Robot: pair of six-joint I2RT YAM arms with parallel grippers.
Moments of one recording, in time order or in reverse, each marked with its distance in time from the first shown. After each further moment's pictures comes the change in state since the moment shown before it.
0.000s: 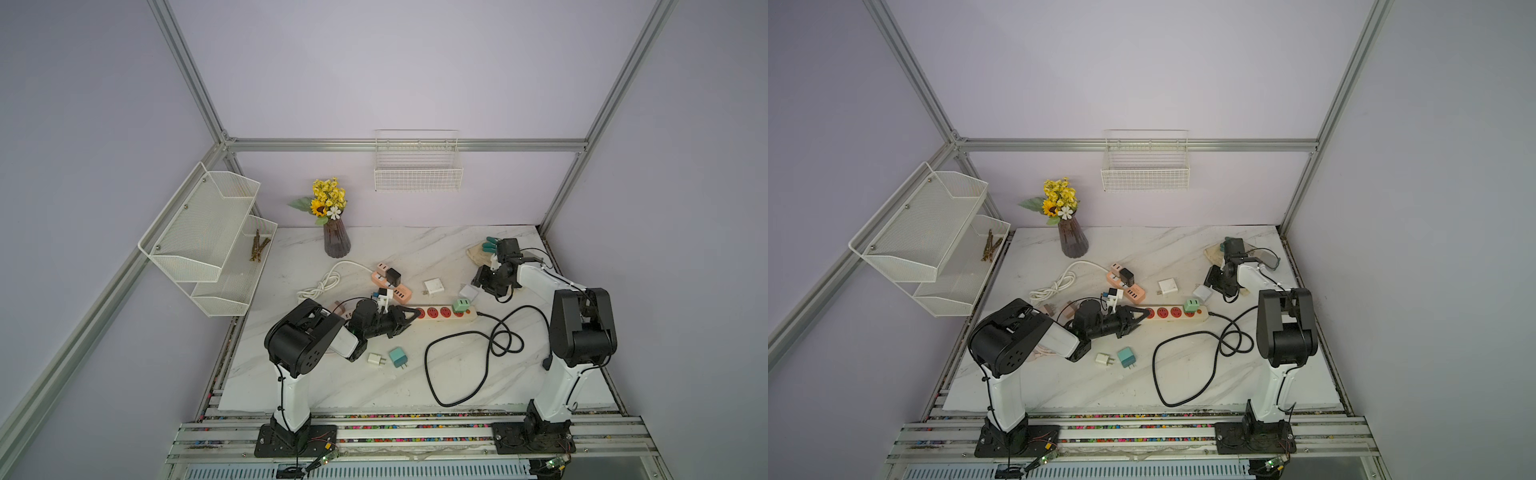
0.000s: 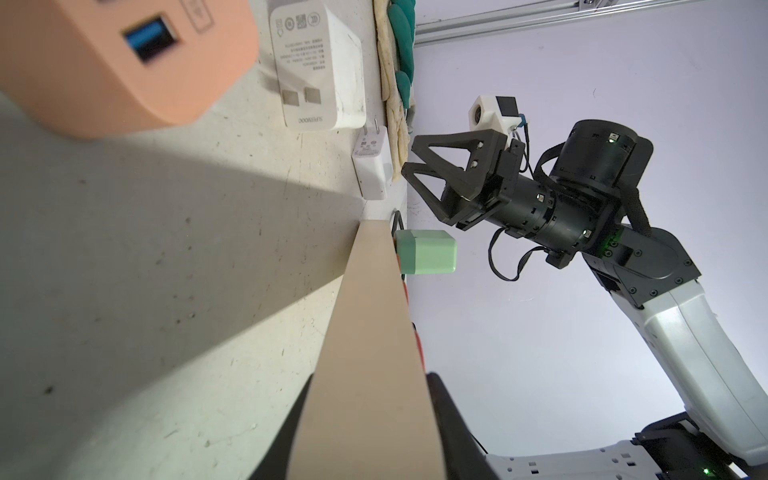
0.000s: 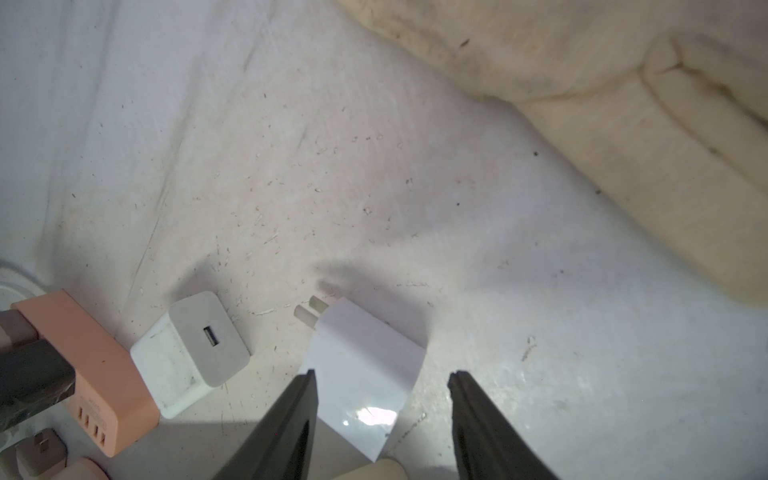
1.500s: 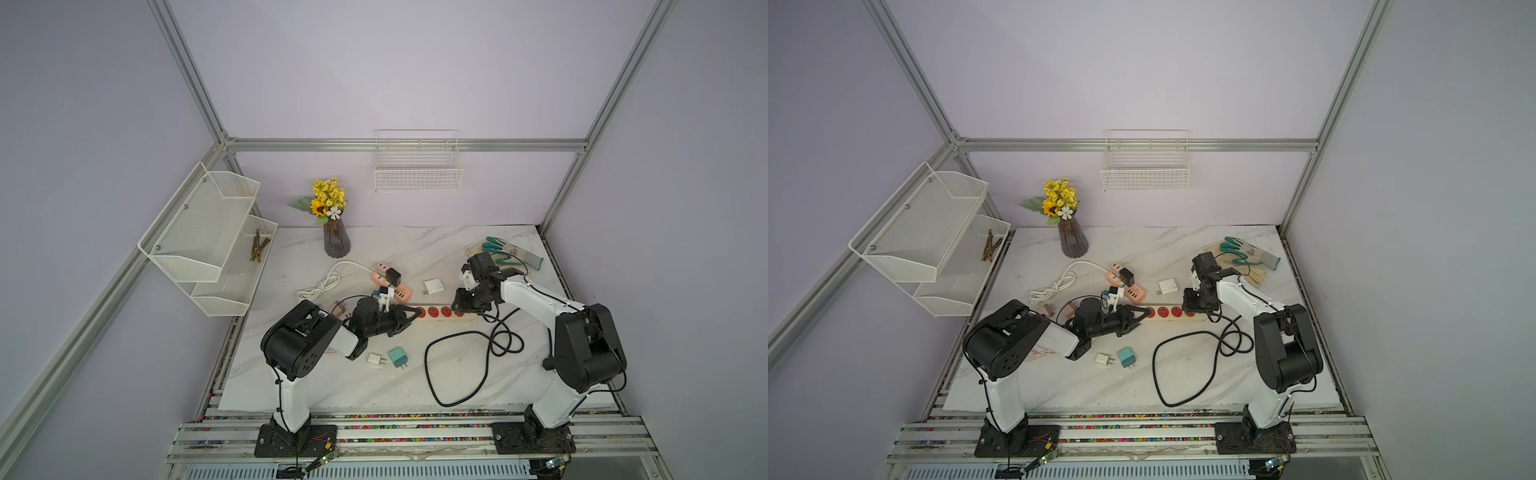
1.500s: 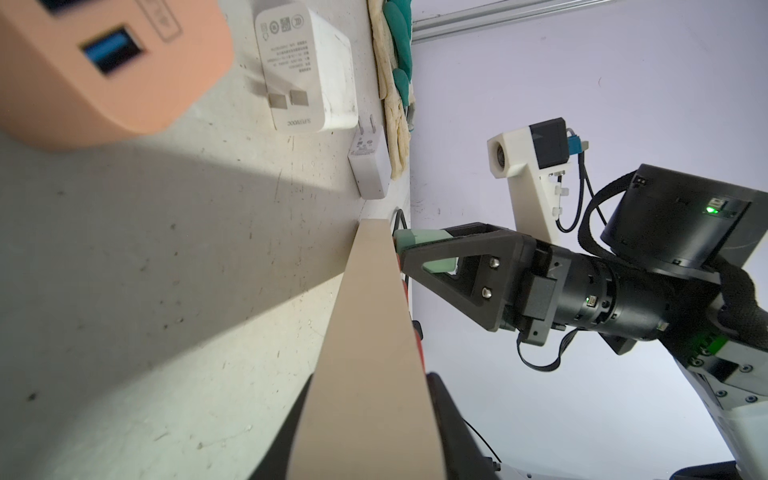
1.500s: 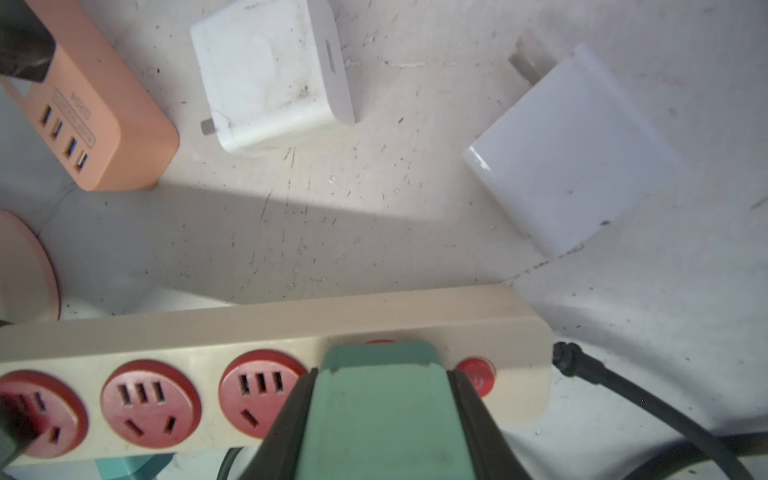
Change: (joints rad) left arm -0.004 -0.037 0.010 -0.064 -0.010 0.045; right arm 0.224 -0.153 -0.139 -0.127 0.008 -0.205
